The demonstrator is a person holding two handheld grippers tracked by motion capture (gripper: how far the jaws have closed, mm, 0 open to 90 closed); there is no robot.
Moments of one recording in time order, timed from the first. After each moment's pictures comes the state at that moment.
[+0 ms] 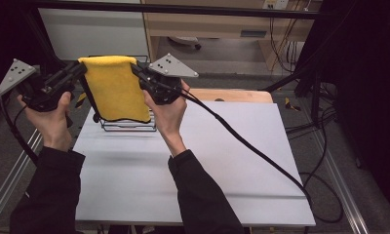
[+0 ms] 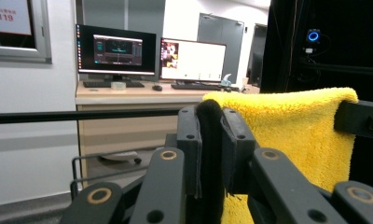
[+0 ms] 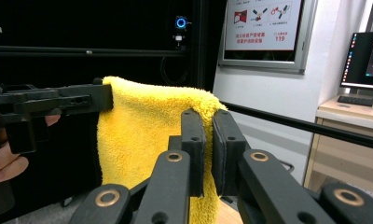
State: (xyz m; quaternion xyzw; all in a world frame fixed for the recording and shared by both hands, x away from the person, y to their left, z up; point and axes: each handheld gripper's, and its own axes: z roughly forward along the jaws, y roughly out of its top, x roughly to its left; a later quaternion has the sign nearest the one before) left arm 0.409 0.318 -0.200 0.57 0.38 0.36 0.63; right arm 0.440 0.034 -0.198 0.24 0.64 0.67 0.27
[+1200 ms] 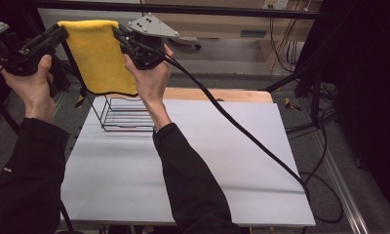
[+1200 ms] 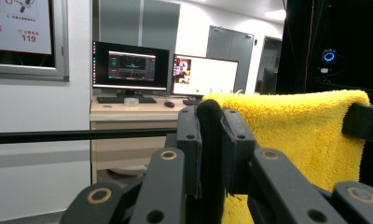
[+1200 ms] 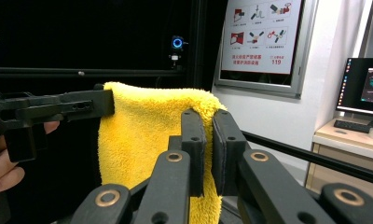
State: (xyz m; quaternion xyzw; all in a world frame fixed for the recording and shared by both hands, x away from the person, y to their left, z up) left arm 0.449 0.345 -0.144 0.55 0.39 0.38 0.64; right arm 0.479 0.068 -0.140 0.23 0.63 0.68 0.29
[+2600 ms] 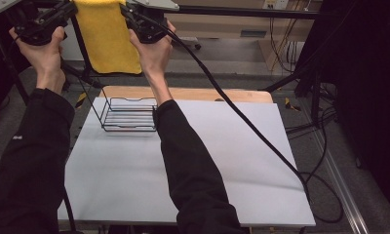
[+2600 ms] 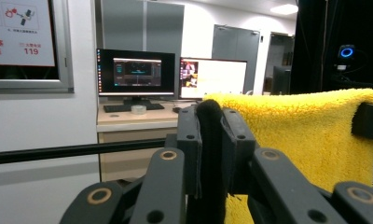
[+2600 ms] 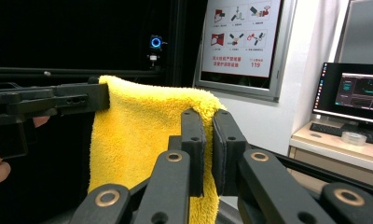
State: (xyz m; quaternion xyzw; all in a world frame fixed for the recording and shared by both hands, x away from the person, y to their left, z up) left arm 0.517 0.335 -0.122 0.55 0.38 0.40 0.62; right arm 0.539 0.068 -0.119 0.24 0.63 0.67 0.32
